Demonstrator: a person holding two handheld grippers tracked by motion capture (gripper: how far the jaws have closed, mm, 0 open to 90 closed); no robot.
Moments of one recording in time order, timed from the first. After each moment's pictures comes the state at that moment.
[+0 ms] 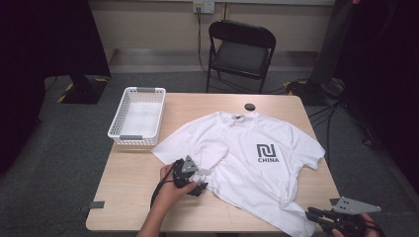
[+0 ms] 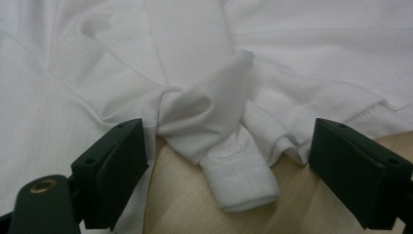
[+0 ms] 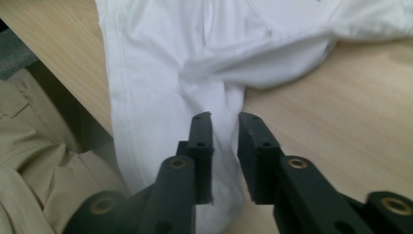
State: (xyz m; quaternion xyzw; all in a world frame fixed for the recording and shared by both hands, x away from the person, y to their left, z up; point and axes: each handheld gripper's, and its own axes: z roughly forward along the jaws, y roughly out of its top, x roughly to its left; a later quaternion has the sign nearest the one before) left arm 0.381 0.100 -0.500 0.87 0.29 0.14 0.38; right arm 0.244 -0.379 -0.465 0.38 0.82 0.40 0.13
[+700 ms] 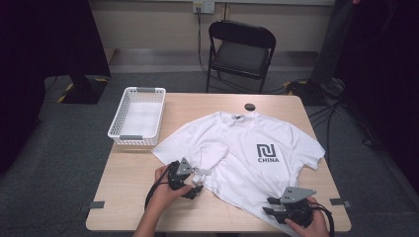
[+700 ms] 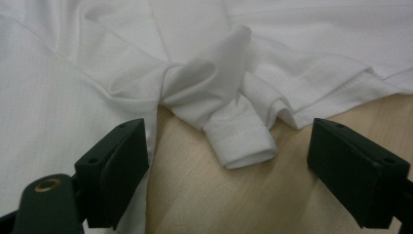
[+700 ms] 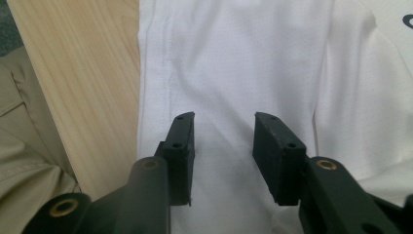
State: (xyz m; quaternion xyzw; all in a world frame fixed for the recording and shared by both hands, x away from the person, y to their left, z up) left arm 0.373 0.114 -0.498 0.87 0.28 0.13 0.37; right arm 0.291 -0.273 -0.490 0.28 0.88 0.37 0.11
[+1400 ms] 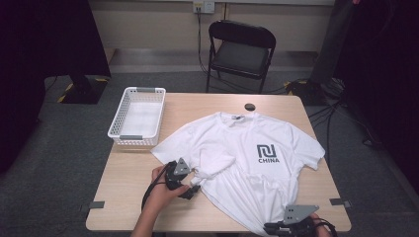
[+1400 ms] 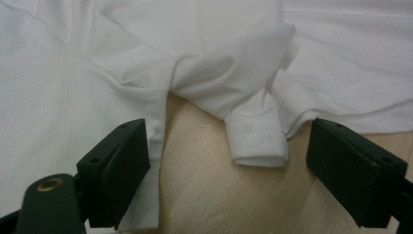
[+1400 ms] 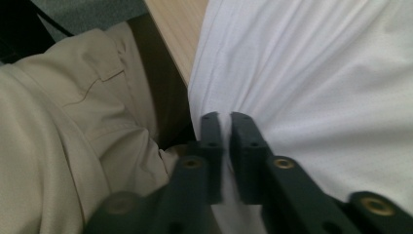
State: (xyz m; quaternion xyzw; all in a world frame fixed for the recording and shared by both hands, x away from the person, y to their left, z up) left arm 0.372 0.121 -0.495 0.88 0.28 0.13 0.36; right arm 0.247 -0.272 -0.486 0.22 0.90 0.38 0.03
